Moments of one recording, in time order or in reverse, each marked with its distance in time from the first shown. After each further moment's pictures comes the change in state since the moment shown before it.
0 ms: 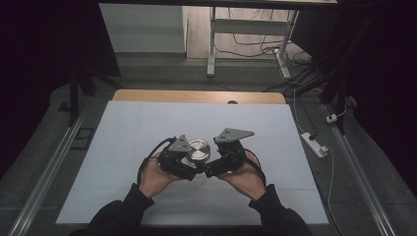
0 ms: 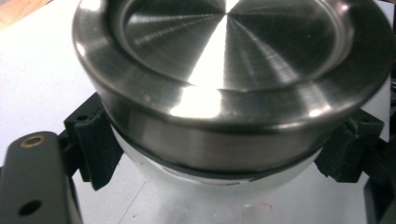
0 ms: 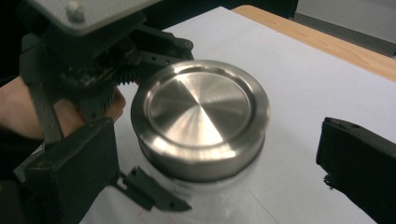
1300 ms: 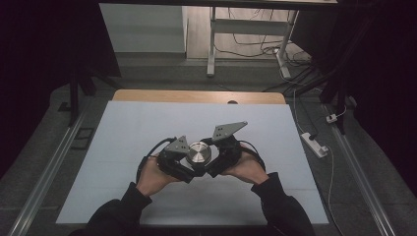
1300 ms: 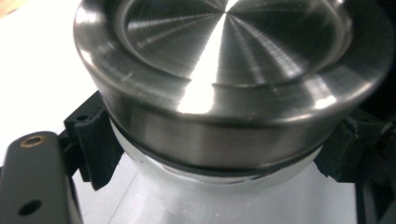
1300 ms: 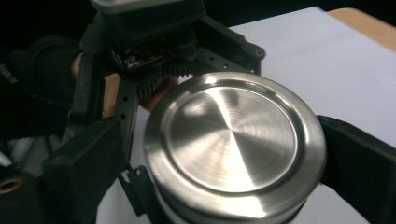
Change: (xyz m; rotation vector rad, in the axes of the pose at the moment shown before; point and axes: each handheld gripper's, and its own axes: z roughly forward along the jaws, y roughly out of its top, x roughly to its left) left arm 0.002 -0.001 -0.005 -0.028 -0.092 0.022; right arm -0.019 0.007 0.016 0.032 0.339 -0.144
